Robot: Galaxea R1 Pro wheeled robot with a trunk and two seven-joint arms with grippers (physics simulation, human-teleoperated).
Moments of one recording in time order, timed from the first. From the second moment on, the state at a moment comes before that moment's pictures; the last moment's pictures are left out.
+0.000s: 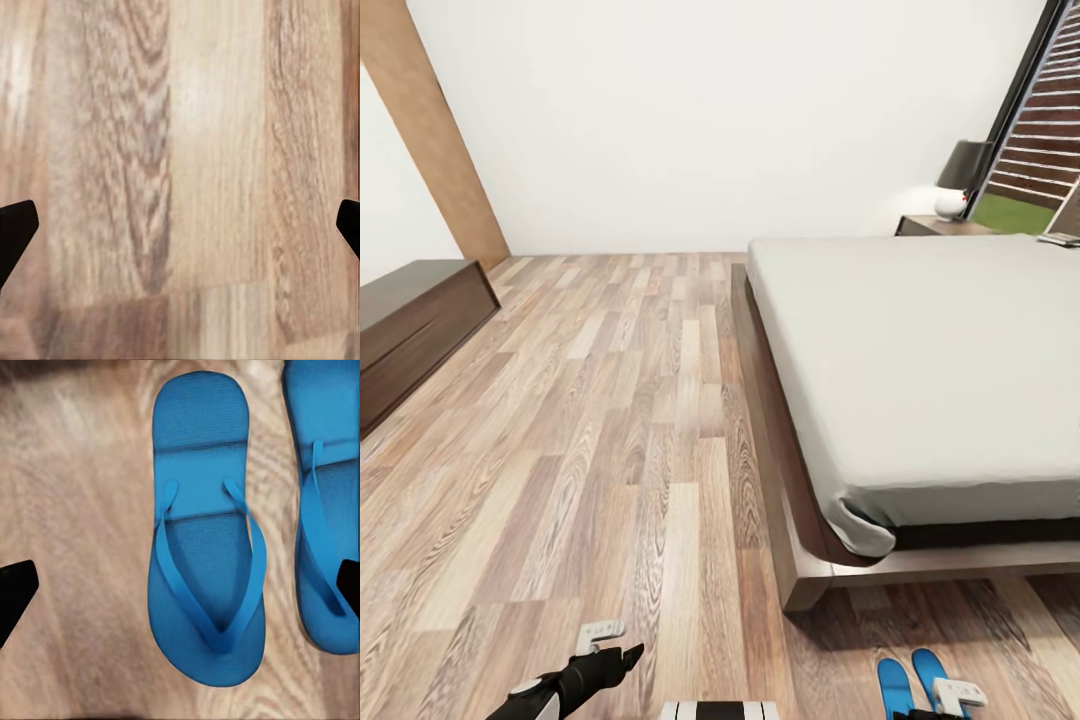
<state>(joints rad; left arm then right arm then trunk) -0.49 0.01 0.42 -0.21 -0.20 -0.04 -0.43 -0.43 -0.23 -0.25 -0.15 0.10 0.05 0.26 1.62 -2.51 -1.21</state>
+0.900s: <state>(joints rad) -0.49 0.02 0.42 -0.19 -0.19 -0.04 -0.44 -0.43 -0.23 -0.25 -0.15 0.10 0.04 0.26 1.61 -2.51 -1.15</state>
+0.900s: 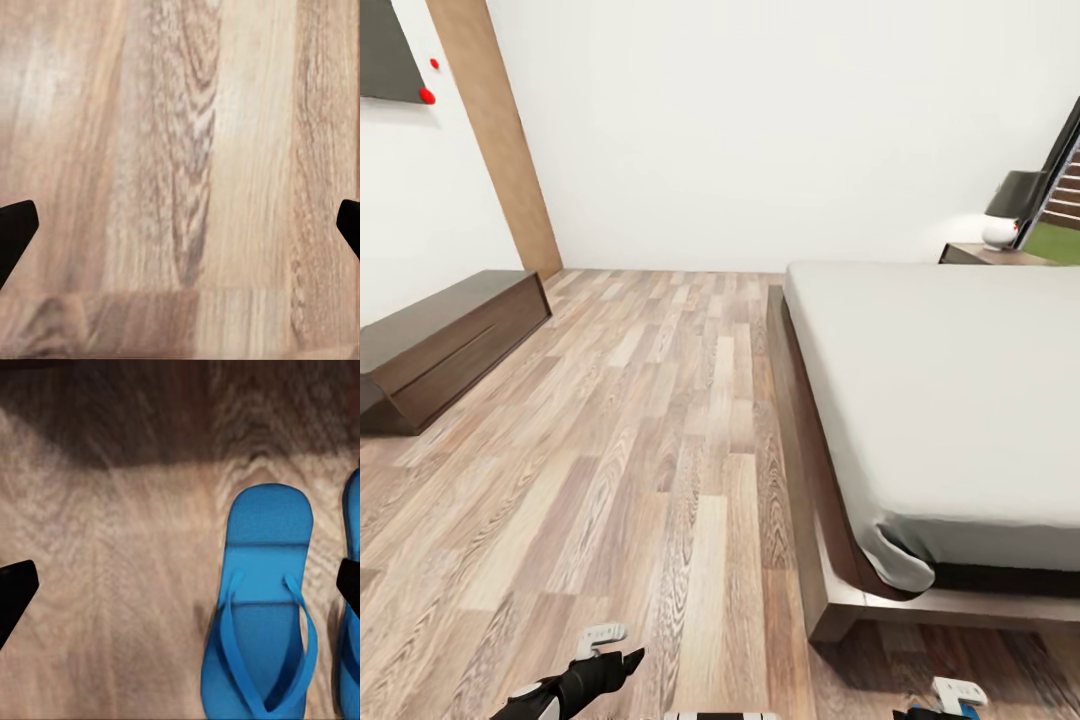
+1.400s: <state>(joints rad) -0.49 0.02 0.42 -0.19 -0.19 -0.04 -0.44 -0.43 -0.23 -0.25 -0.15 0.10 0.04 0.26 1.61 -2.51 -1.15</state>
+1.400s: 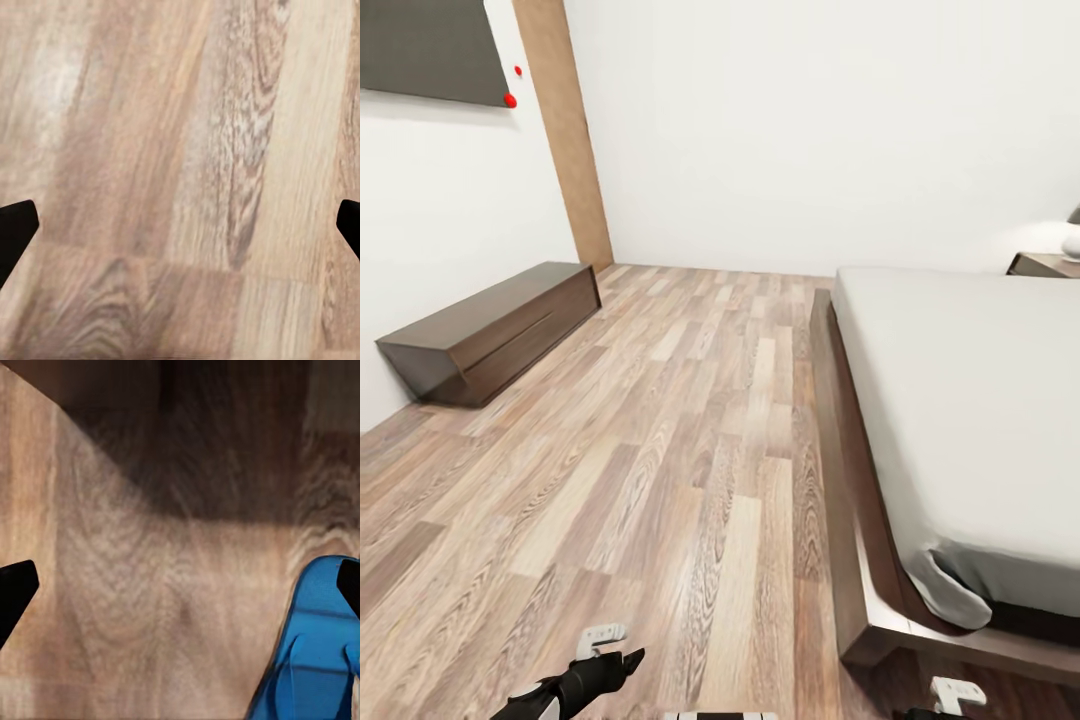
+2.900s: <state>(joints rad) -0.49 0.01 0.42 -0.15 -0.19 -0.04 -0.44 -0.43 -0.13 -0.25 -0.10 0.10 0.04 0.27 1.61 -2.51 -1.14</state>
